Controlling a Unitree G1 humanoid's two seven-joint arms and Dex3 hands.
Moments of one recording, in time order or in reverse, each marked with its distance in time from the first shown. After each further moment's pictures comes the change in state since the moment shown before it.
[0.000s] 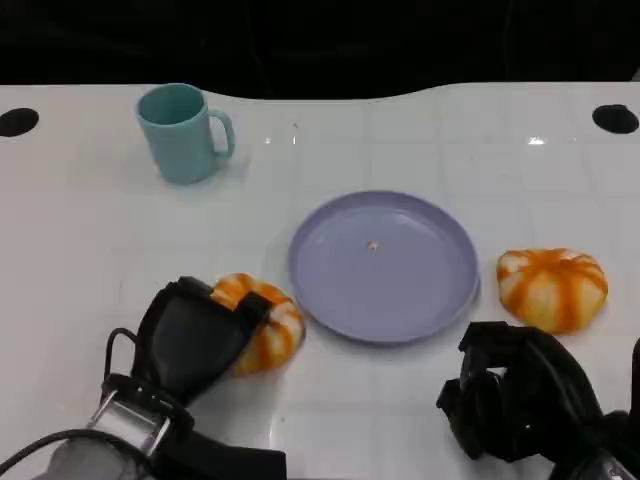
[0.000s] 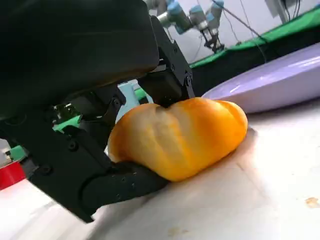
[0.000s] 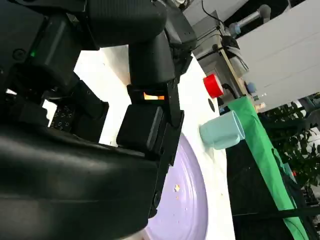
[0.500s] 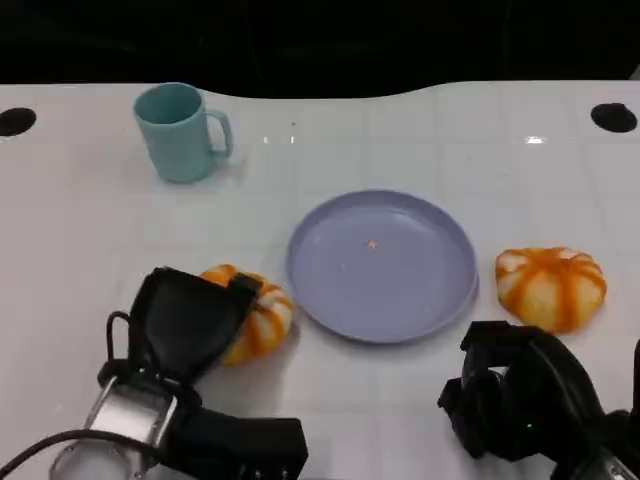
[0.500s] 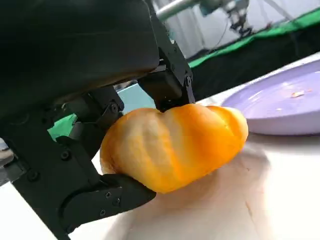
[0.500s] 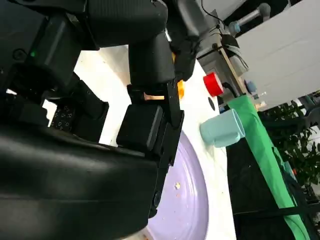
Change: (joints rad) left arm 0.103 0.047 0.059 -0.384 -0.021 0.214 -0.357; right arm -0.002 -0.001 -0.006 0.002 0.000 0.006 0.004
